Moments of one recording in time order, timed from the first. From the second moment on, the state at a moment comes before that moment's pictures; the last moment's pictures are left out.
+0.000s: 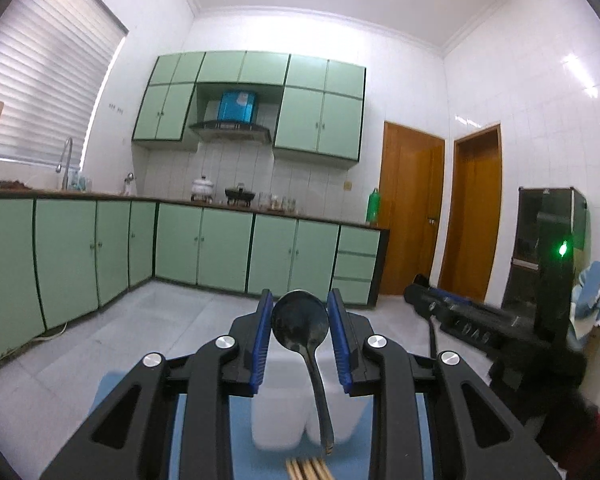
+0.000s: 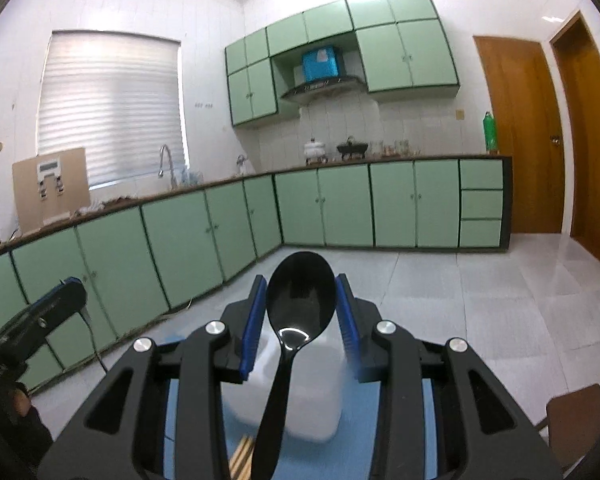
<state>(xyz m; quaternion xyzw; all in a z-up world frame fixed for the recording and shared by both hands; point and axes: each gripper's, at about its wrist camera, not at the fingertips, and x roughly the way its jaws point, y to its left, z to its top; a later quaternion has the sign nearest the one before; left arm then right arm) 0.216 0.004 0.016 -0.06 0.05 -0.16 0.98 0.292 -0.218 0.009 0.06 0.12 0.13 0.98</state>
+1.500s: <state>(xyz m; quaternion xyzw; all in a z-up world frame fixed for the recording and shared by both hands) 0.144 -0.005 -0.108 -0.03 0.35 -0.13 0.93 0.161 -0.193 -0.133 0.08 0.38 0.11 0.91</state>
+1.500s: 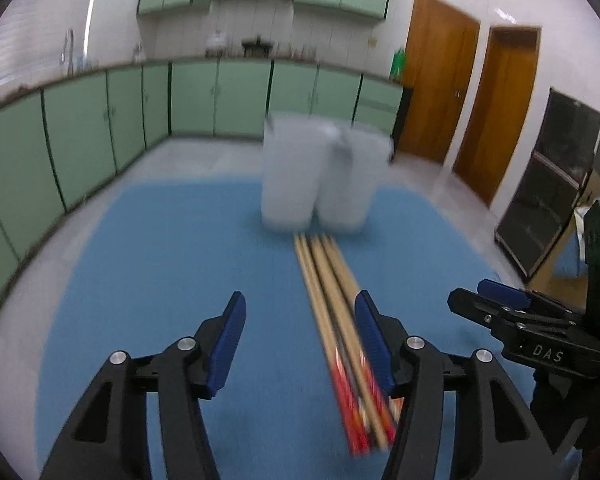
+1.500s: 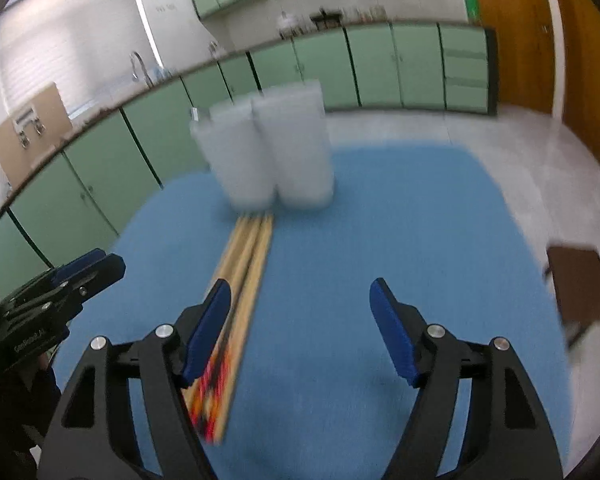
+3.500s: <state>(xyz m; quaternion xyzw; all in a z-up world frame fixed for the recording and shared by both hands) 0.106 -0.032 -0.170 0.04 0.43 -0.08 0.90 0.123 -0.170 -0.170 0.01 0.43 0.12 0.89</state>
